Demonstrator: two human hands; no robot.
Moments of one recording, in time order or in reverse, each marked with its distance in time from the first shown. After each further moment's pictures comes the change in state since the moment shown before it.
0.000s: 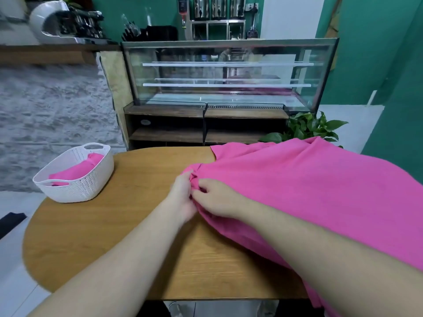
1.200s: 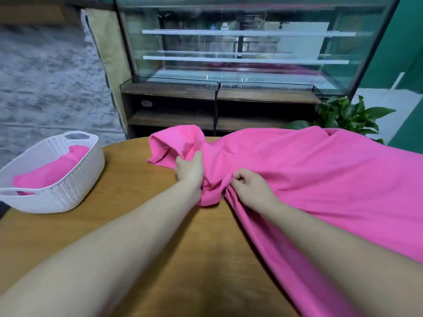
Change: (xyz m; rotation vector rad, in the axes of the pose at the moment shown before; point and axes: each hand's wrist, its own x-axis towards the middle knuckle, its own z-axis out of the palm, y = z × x) left_hand 0.188 0.028 -0.031 0.357 0.362 0.330; right_hand 0.123 0.132 0.016 0.064 0.283 0.262
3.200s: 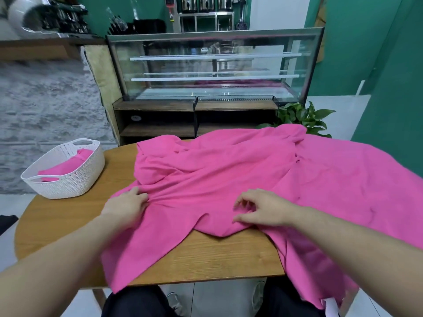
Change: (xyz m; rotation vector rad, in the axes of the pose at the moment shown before) left_hand -0.076 -0.040 -0.181 1.702 -0.242 0.715; right_hand -0.166 0.042 -0.105 -0.446 -0.291 -0.269
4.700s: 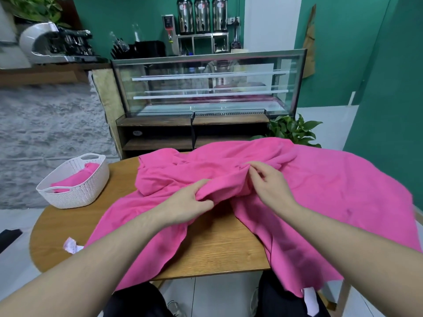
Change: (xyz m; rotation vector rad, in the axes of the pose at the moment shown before) left_hand -0.073 0.168 -0.158 -0.865 -0.086 0.237; right_hand -0.027 -0.034 -0.050 0.361 0.725 0.038
